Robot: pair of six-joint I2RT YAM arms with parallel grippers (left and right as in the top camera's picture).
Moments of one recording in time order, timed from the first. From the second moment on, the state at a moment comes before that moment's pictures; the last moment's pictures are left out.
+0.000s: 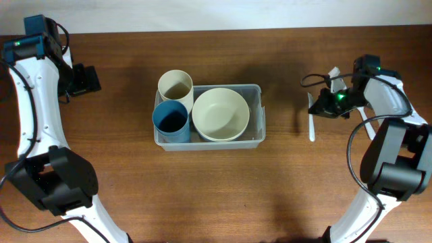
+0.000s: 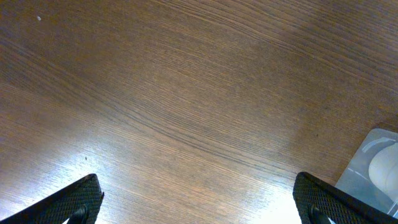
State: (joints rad) left arm 0.26 2.05 2.10 -1.38 -0.10 -0.07; right arm -0.27 2.08 1.57 -1.01 -0.56 -0.14
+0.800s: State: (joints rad) left arm 0.26 2.05 2.10 -1.38 -0.10 -0.07; right arm -0.03 2.08 1.68 -1.12 -1.13 -0.32
